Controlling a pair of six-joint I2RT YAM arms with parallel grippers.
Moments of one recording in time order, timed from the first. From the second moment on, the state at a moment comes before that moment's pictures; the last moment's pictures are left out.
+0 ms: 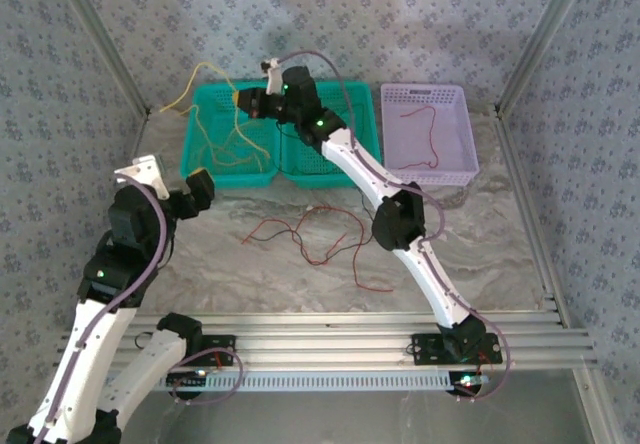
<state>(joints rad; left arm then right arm) -0.33 0.68 0.98 -0.65 -0.32 -0.39 0.67 2.60 2.67 -0.17 -0.46 0.68</state>
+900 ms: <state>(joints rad) -0.32 0.72 0.96 -0.65 -0.33 -0.38 0.66 2.70 2.65 -0.32 -0.36 0.64</state>
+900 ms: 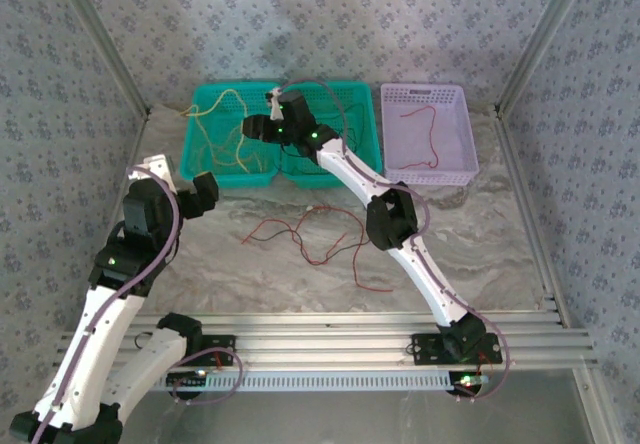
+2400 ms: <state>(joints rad) 0.00 0.94 0.89 -0.63 -0.18 -0.86 0.74 1.98 1.91 -0.36 -0.27 0.26</state>
